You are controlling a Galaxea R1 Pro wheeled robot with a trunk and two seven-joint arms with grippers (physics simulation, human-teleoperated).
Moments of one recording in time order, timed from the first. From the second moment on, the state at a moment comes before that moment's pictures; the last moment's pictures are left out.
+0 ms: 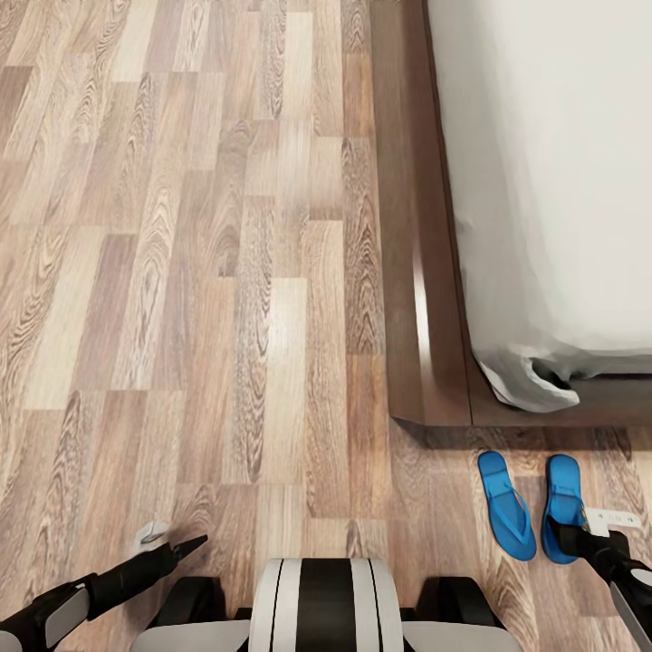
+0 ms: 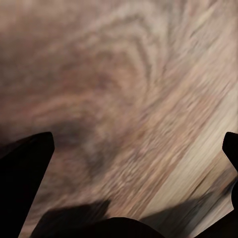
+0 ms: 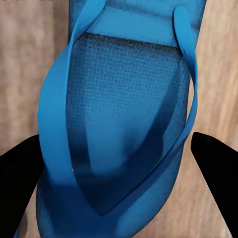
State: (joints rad) left arm -0.59 0.39 -0.70 -0.21 1.17 0.12 -0.91; right arm -0.34 -0.39 -0.24 -0.79 -0.07 0.09 0.13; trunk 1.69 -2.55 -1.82
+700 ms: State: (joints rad) left arm -0.59 0.39 -0.69 -0.21 1.17 0.12 -0.91; right arm -0.34 -0.39 -0.24 -0.79 -0.07 0.09 0.13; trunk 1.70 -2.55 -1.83
